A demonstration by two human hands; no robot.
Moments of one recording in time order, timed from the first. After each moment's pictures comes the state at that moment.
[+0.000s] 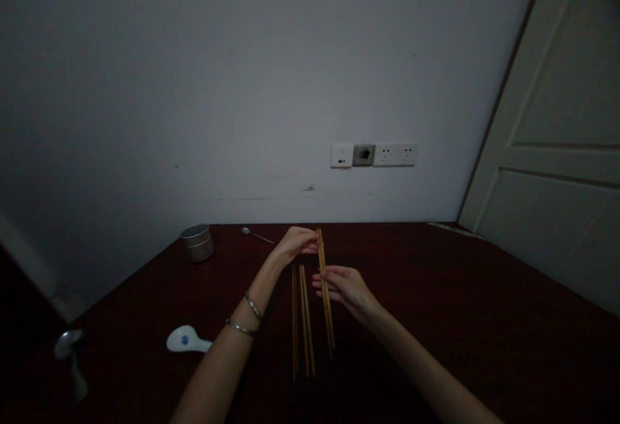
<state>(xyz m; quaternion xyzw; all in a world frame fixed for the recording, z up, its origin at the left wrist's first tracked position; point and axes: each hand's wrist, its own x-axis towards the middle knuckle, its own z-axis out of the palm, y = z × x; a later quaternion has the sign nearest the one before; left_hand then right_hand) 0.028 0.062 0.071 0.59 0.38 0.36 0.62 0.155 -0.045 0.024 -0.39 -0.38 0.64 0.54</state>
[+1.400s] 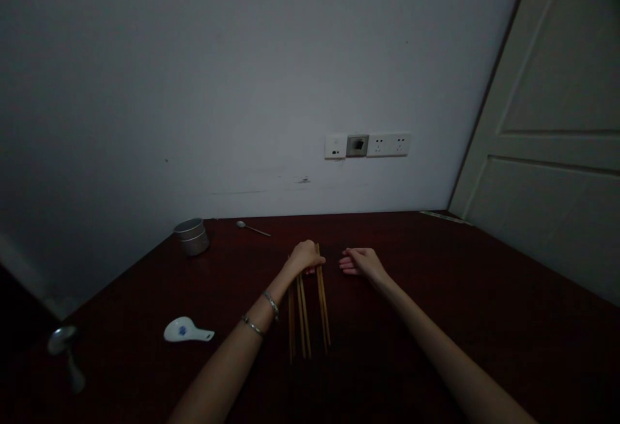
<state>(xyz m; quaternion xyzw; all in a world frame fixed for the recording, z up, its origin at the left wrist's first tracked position) 0.059 0.047 0.022 0.77 0.57 0.09 0.26 0.224 0.003 -0.015 -0.54 -0.36 0.53 0.55</state>
